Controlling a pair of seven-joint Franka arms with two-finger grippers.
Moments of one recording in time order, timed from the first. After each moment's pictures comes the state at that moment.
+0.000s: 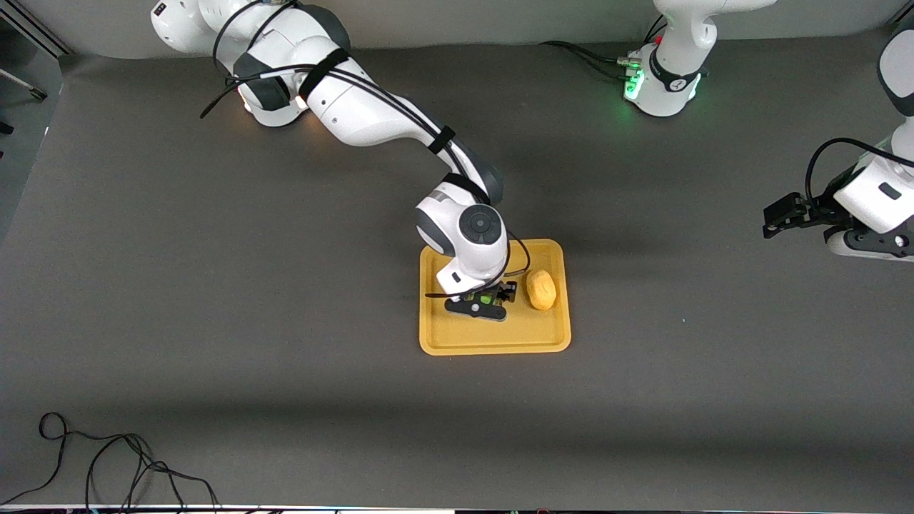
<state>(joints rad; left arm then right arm) 0.04 -0.01 -0.04 -1.81 -0.03 1.82 0.12 0.80 1.12 -0.05 -0.95 -0.03 2.15 1.01</state>
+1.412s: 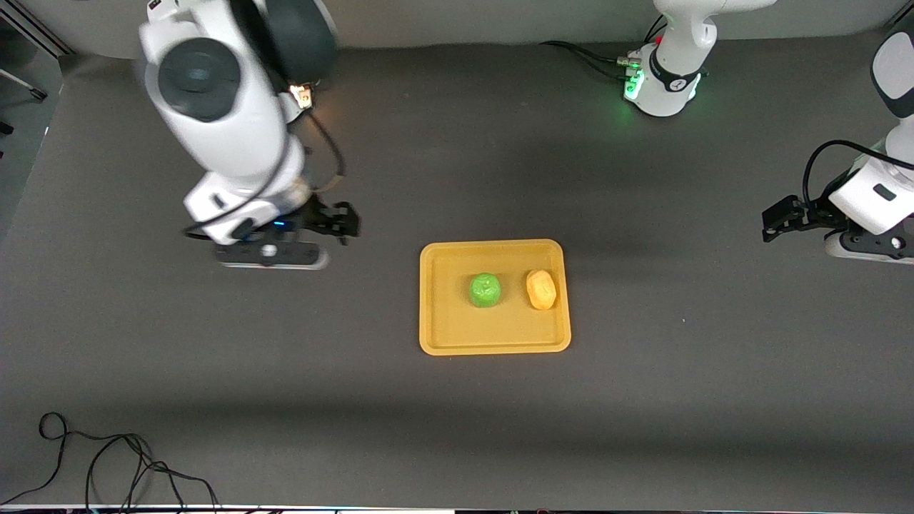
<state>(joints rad) 0.04 -0.01 -0.05 -1.82 -0.01 1.85 0.12 0.51 0.33 -0.09 -1.22 -0.04 1.48 0.46</state>
